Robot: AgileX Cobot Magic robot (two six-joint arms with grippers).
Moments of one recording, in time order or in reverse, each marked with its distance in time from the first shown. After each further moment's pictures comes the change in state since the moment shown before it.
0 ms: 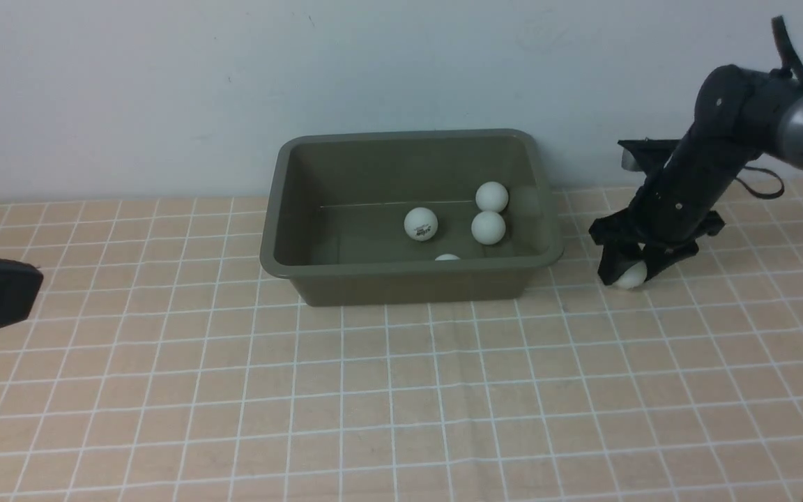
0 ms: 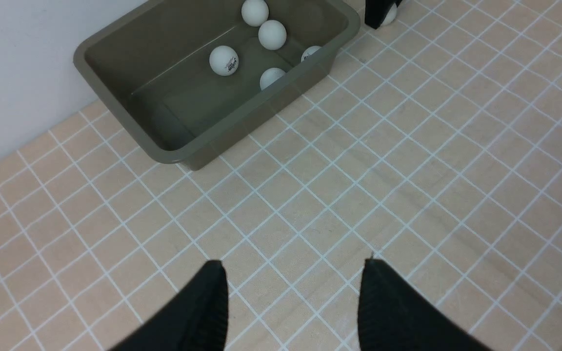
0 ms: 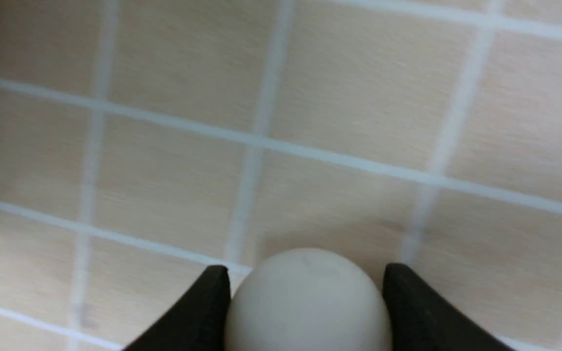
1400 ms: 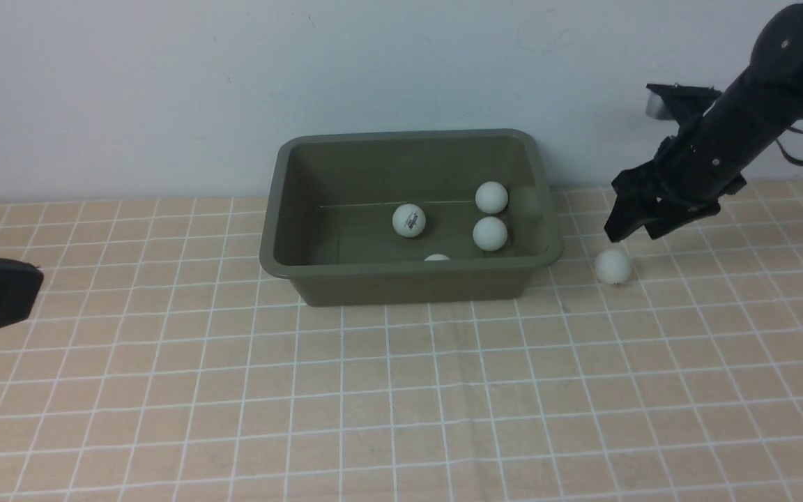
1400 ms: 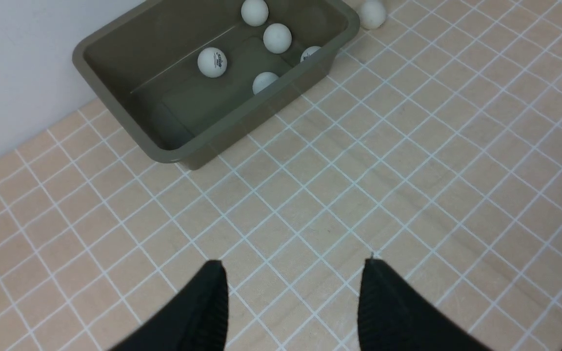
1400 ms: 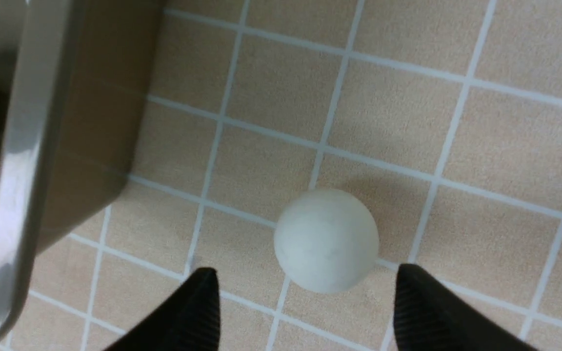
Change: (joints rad) right arm -0.047 -0.126 0.056 0.172 0.010 -0.140; left arm 0.000 0.000 0.000 -0.001 0.000 -0.003
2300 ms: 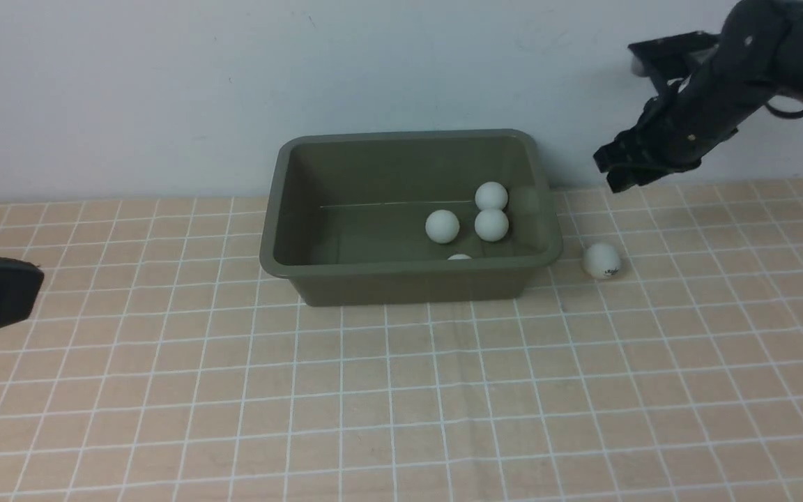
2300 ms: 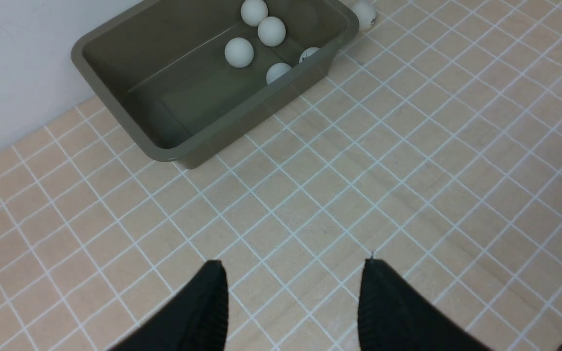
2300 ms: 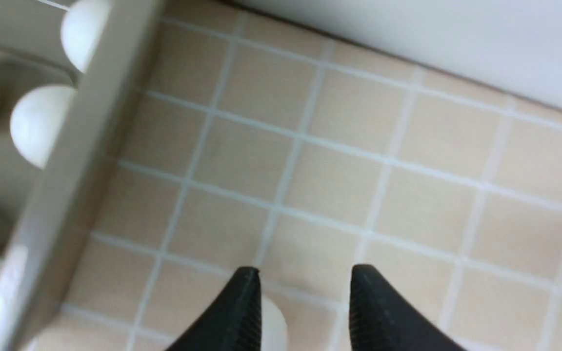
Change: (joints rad) right arm 0.052 -0.060 0.000 -0.182 -0.211 0.079; left arm 0.000 0.000 0.000 -0.001 0.000 -0.019
